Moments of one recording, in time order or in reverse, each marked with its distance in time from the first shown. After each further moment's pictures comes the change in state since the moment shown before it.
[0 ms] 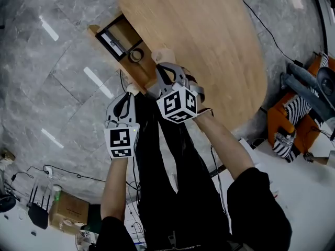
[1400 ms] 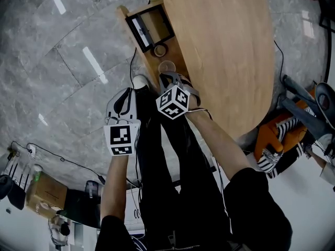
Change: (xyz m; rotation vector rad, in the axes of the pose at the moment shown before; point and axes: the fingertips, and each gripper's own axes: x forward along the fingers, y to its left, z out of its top) left arm -0.020 0.073 -0.034 -0.167 -0.004 0.122; right arm 0.092 0.110 -0.052 -0.124 0.272 0.253
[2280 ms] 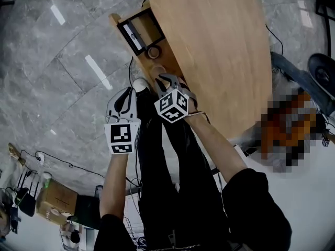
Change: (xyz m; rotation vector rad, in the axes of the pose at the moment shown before) left arm 0.002 -0.022 0.023 0.092 -0.001 -0.047; right arm -0.031 -0.003 0.008 0.142 -0.113 -0.023
